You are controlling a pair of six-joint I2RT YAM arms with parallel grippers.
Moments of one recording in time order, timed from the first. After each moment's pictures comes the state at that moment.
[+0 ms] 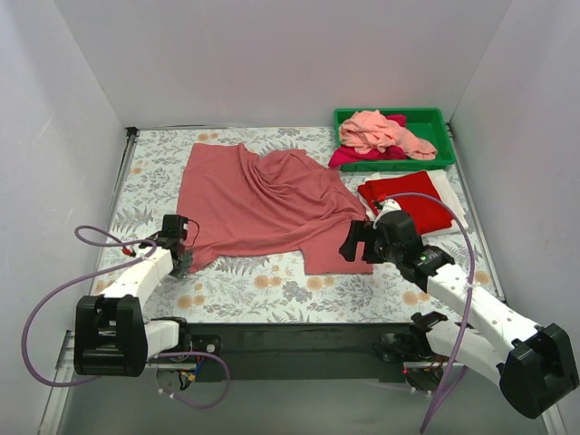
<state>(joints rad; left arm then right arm) -0.04 1.20 0.56 -0.63 -0.39 -1.27 0.54 0.94 0.56 -0.32 -0.06 0.50</state>
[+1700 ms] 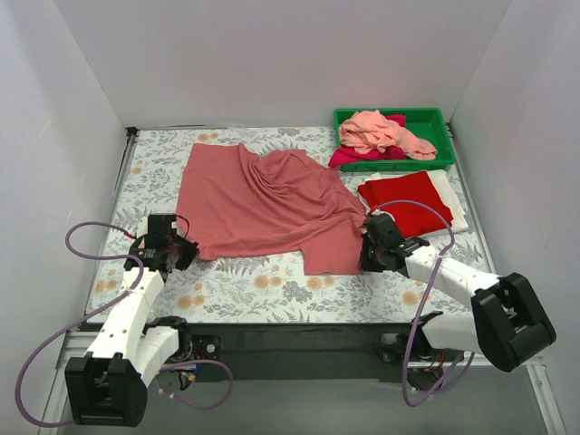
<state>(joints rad) -0.04 0.91 0.58 -0.64 -0.11 -1.05 0.53 1.24 0.55 -0.33 0.06 0.56</state>
